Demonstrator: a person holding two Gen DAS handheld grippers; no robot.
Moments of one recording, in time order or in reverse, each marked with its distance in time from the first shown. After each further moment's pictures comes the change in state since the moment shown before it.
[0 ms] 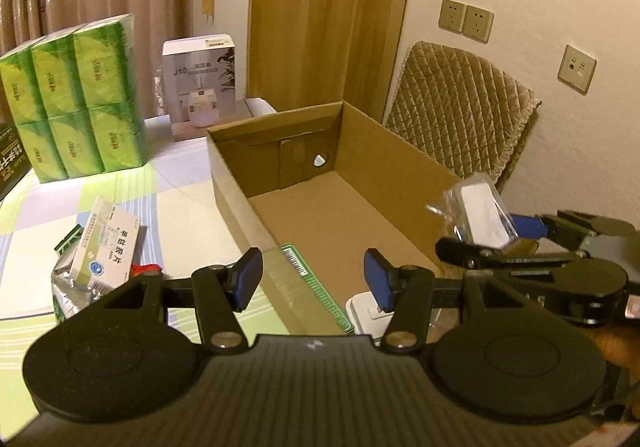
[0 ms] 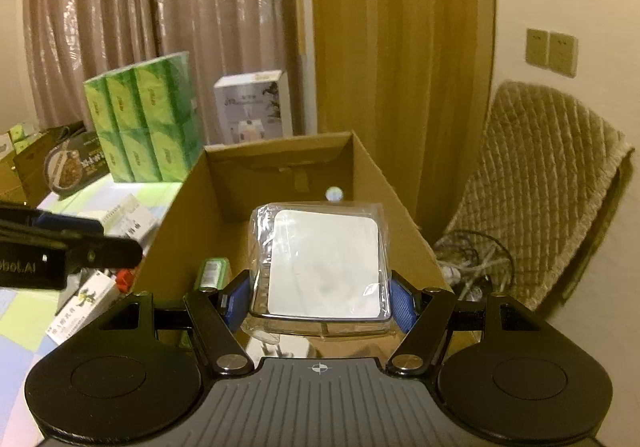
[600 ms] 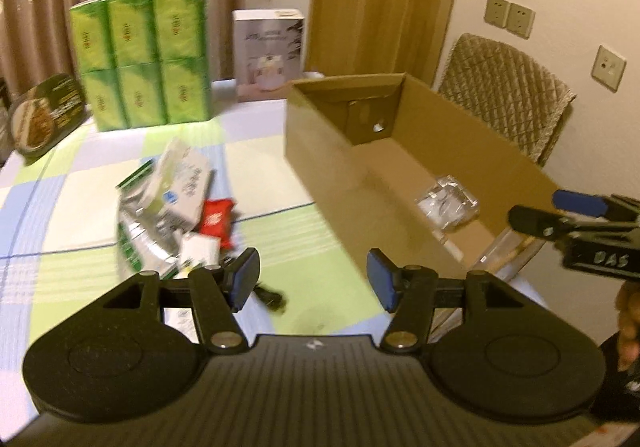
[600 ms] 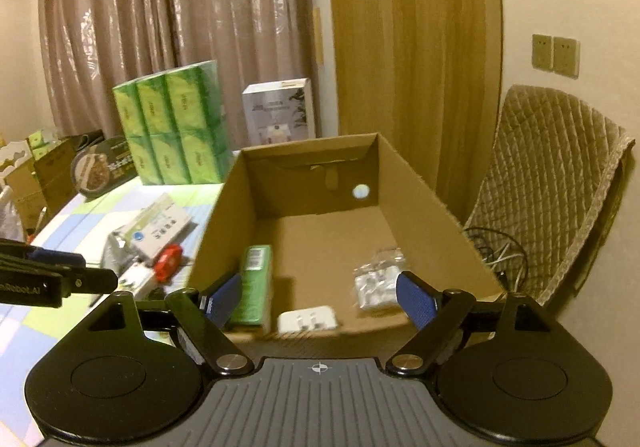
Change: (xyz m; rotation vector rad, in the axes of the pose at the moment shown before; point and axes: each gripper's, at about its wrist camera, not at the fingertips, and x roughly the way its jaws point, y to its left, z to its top) left arm -0.042 0.050 -0.057 -0.074 0.036 0.107; right arm -0.039 0.030 -0.025 0.019 -0.022 0.049
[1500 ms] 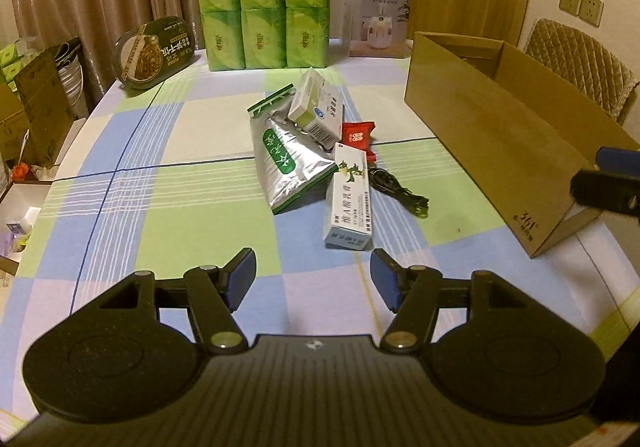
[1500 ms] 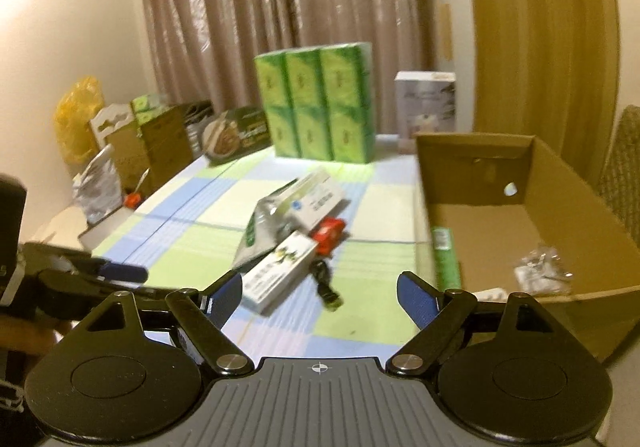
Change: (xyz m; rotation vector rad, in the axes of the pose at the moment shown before) left arm -0.046 0.091 -0.076 -0.073 0.059 0.180; right arm -0.007 0.120 -0.021 -0.132 0.053 0.281
